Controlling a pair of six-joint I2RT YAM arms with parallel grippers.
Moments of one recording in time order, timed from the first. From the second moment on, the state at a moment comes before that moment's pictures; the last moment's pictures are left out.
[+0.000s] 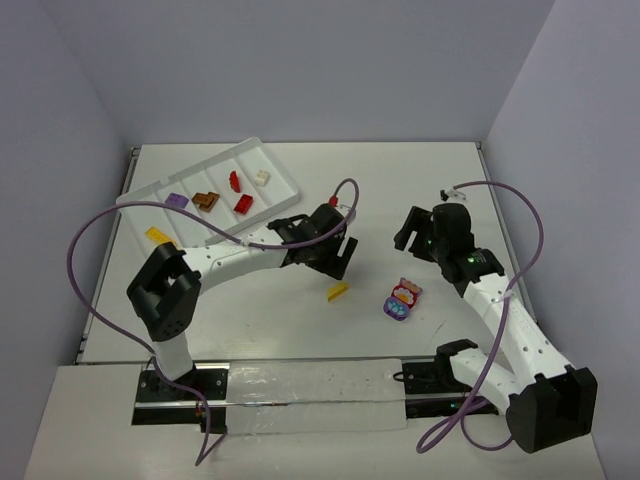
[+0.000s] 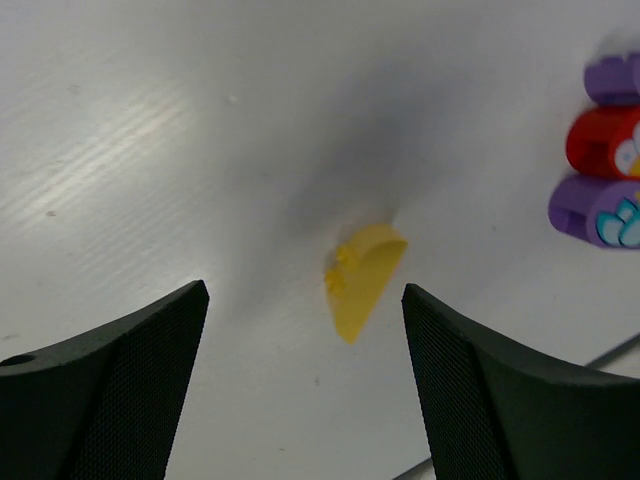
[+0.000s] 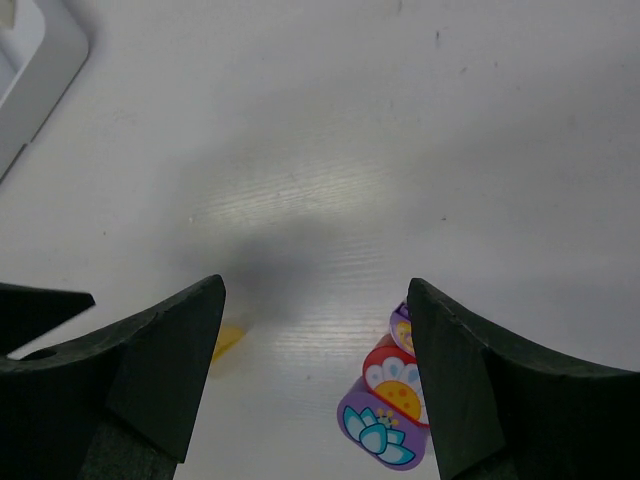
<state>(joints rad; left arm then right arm) -0.93 1.78 1.34 -0.52 -0.11 -0.38 0.25 0.96 0.76 -0.46 0.07 0.53</state>
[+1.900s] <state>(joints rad) -1.01 1.95 1.37 -0.56 -0.14 -0.31 0.22 0.93 0.74 -0.47 -0.07 0.51</state>
